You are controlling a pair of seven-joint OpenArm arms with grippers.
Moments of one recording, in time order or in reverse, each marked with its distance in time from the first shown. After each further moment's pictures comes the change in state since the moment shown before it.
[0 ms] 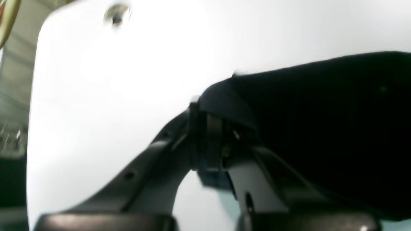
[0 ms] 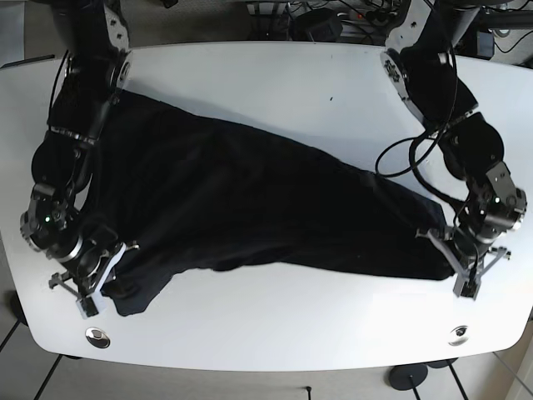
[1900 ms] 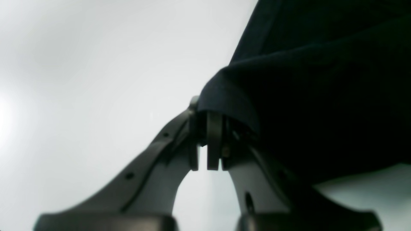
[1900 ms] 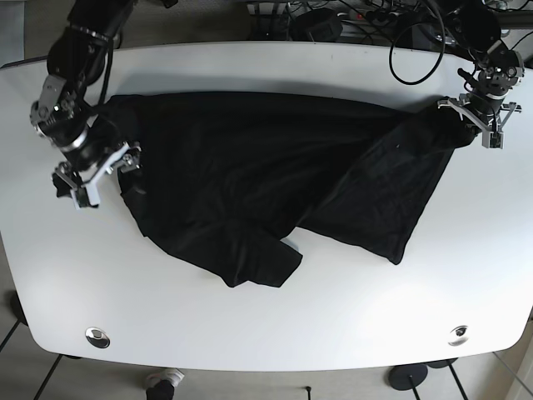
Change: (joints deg) left arm 39.5 -0.4 -20.3 1.6 0.0 0.0 -24.3; right arm -29.9 -5.6 10.1 15.7 4.4 0.2 6.2
